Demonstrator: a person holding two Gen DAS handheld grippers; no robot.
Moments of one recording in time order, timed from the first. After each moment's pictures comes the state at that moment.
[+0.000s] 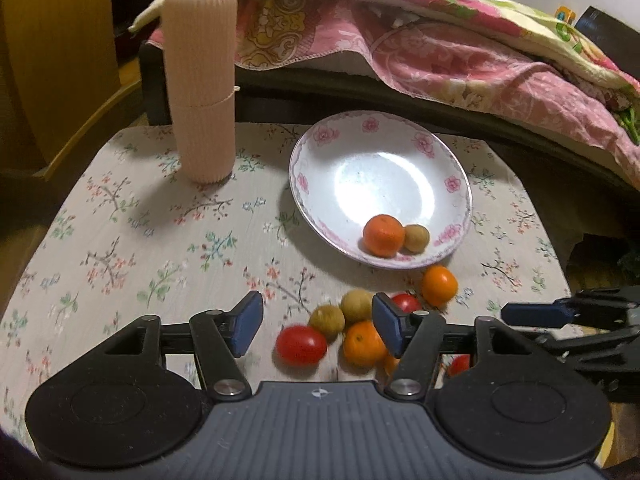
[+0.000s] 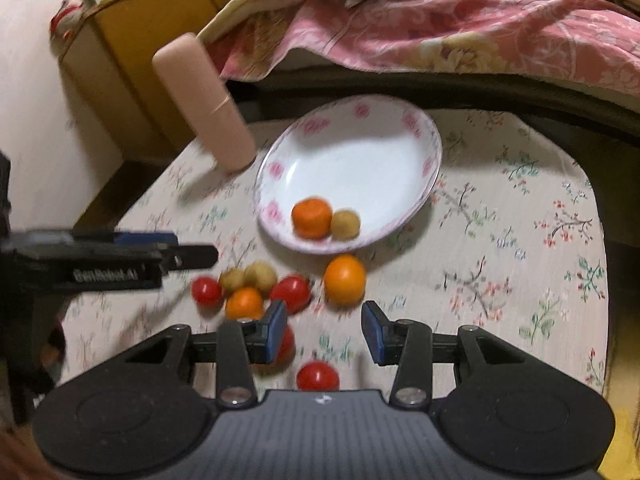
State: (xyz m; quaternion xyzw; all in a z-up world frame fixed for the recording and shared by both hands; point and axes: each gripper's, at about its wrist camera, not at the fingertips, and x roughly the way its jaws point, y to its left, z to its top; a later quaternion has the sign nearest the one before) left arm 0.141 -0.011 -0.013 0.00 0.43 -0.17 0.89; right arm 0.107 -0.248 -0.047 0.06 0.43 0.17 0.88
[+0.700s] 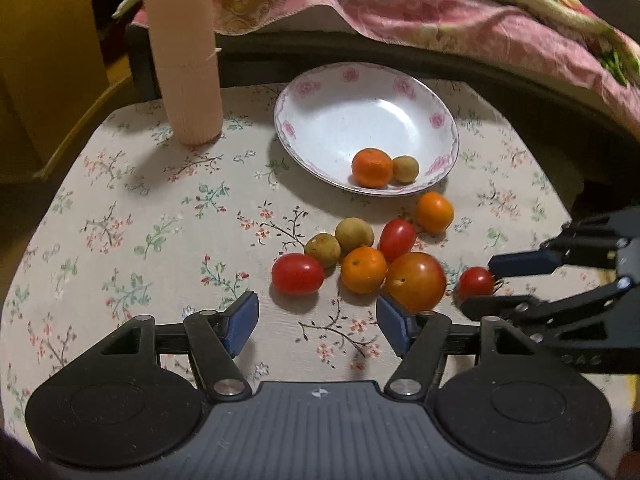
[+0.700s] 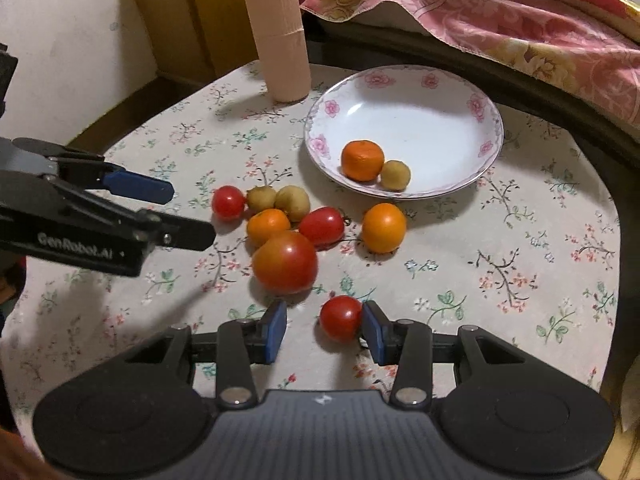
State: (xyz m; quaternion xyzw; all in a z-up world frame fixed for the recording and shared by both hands) left arm 0.114 -0.018 -0.036 0.07 0.44 -0.18 0.88; right arm 0.095 -0.220 -0.064 -0.07 0.43 0.21 0.87
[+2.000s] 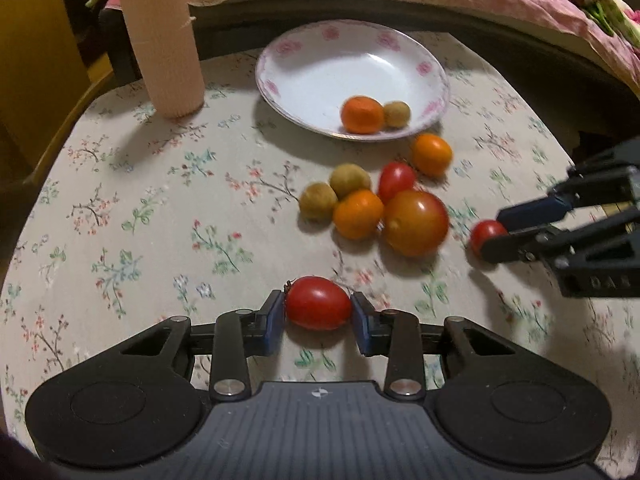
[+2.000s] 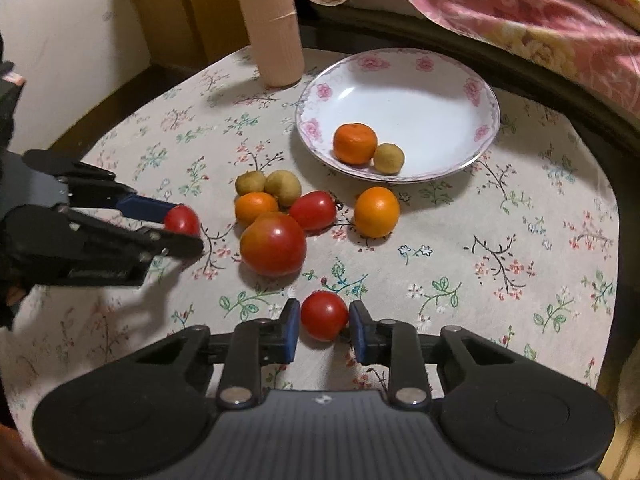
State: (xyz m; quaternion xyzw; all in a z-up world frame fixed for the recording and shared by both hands) left arm 0.102 -0.019 -0.050 0.11 0.47 -0.20 0.85; right arm 0.095 -0.217 -0.067 -0.08 0.45 0.21 0.86
